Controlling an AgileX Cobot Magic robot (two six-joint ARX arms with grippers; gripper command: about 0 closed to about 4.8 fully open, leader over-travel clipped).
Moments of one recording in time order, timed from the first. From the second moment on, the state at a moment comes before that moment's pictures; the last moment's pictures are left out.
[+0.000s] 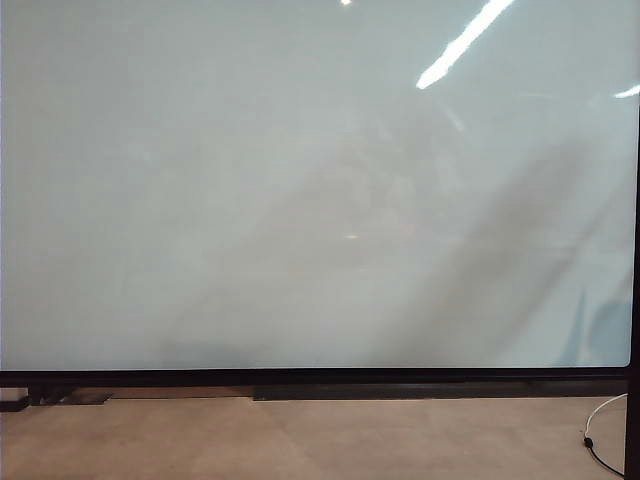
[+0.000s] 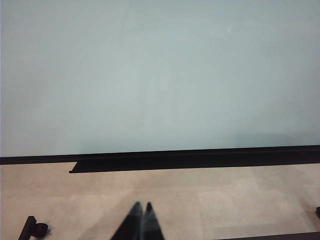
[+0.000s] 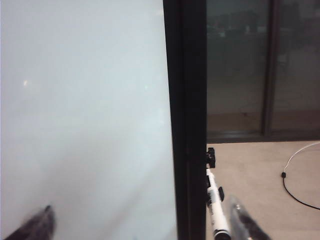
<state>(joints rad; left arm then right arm) 0.04 0.00 0.00 -0.13 0.02 0.05 -0.49 1.14 0.37 0.90 -0.61 0.15</state>
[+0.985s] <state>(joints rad) 0.04 0.00 0.00 -0.13 0.02 0.05 -0.50 1.97 0.74 1.36 -0.67 0.10</state>
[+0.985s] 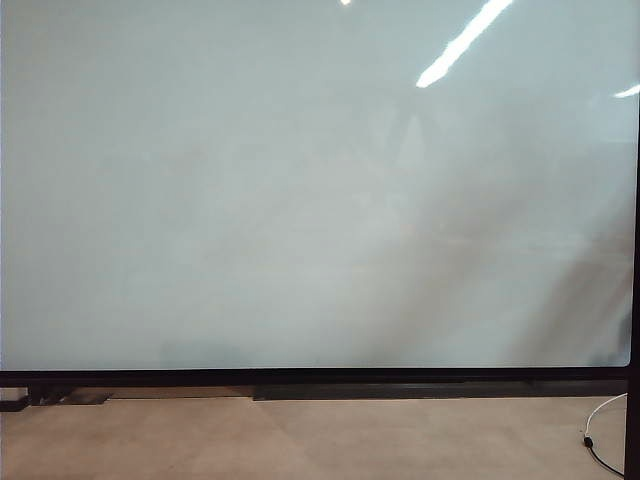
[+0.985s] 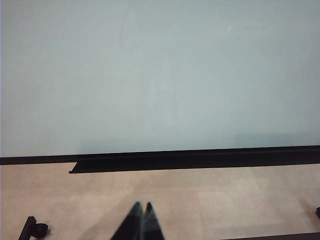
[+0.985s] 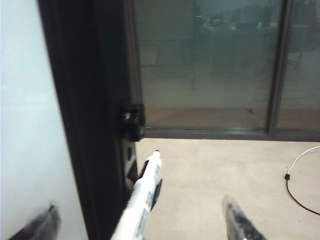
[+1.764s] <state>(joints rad) 0.04 0.00 0.00 -0.13 0.02 0.05 -0.46 2.02 0.81 1.30 -0.67 0.12</state>
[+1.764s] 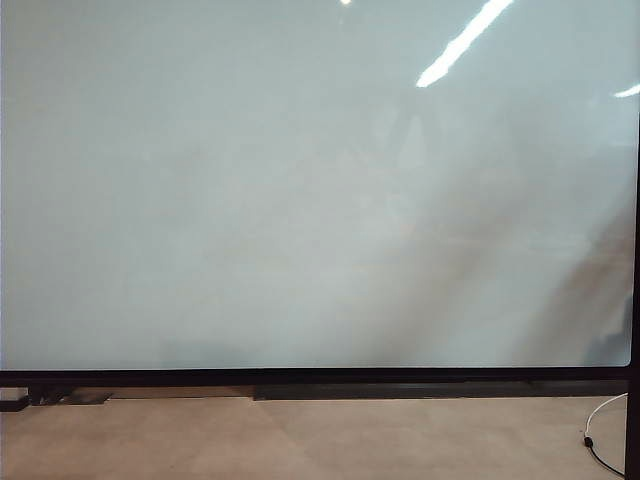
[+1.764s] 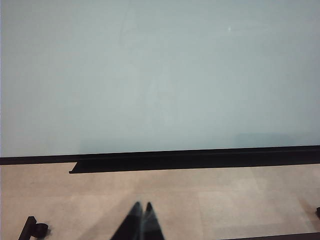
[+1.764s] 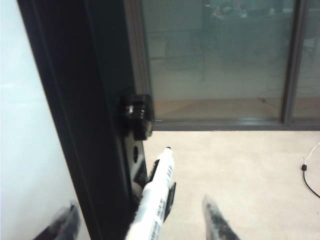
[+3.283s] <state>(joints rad) 0.04 0.00 0.00 -0.13 0.02 0.05 -0.44 2.02 0.83 1.22 -0.65 0.11</state>
